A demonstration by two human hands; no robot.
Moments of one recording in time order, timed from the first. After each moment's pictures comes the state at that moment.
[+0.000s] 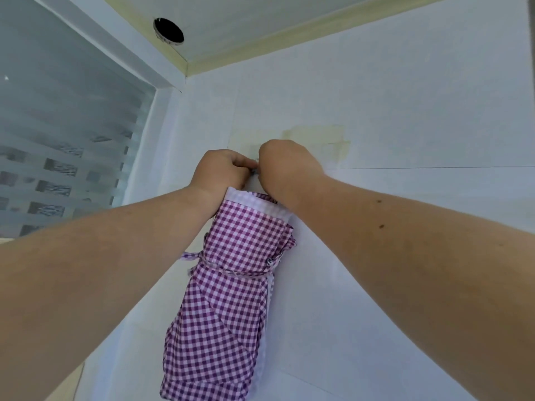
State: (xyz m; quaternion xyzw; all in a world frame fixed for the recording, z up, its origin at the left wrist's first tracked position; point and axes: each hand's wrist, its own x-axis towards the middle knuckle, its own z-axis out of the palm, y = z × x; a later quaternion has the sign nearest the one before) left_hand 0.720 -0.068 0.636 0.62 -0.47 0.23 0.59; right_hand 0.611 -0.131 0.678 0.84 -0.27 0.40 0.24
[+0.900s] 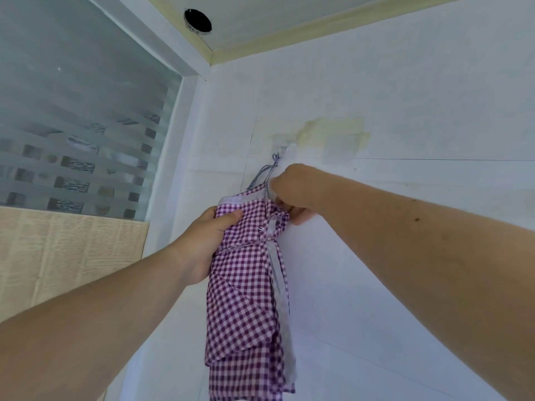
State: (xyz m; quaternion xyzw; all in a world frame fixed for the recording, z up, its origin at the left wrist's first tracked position) left_hand 0.750 -0.031 0.501 0.44 -0.41 -0.24 0.76; right_hand 0.597 -0.099 0.631 0.90 -0.29 0.29 -0.14
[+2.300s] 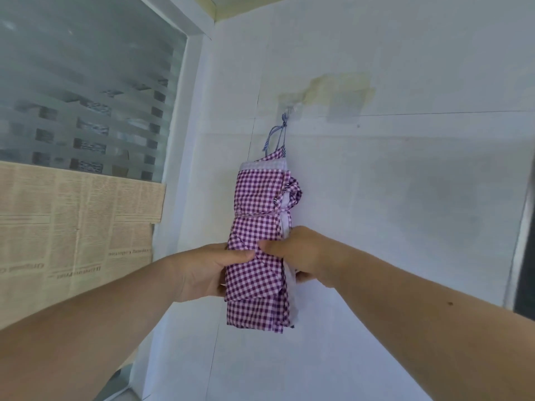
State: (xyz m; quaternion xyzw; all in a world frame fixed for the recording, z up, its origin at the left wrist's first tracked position) left_hand 0.734 0.002 0.402 0.57 -0.44 -0.39 0.58; right_hand 0.556 -0.101 0.474 0.85 -0.29 0.16 -0.41
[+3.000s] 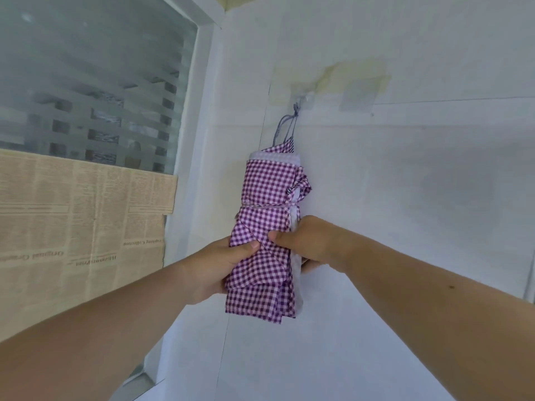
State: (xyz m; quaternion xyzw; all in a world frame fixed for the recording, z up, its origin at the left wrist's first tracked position) left_hand 0.728 0.006 0.382 0.56 -0.43 -0.33 0.62; right_hand 0.561 -0.106 0.476 0.88 -0.28 0.16 -0.35
